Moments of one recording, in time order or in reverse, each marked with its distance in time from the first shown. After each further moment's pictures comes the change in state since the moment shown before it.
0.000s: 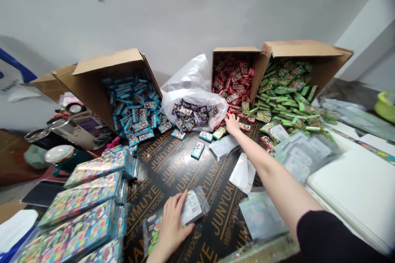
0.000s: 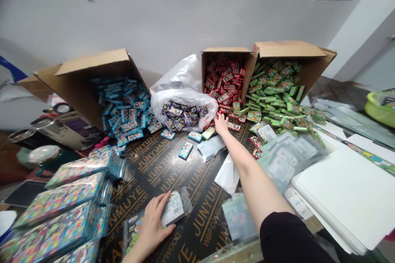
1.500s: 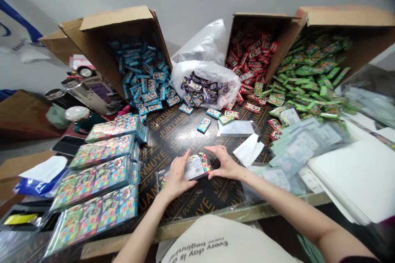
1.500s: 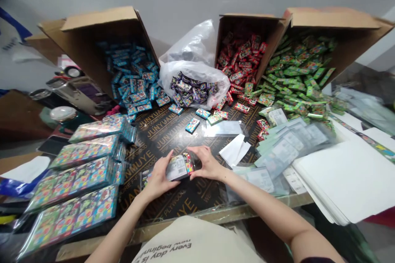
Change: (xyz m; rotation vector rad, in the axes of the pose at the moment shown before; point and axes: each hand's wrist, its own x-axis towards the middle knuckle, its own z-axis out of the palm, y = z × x) left_hand 0.008 0.018 -0.028 -0.119 0.027 0.067; right_hand -0.246 -0.079 -0.031 0.800 -0.360 -0.725
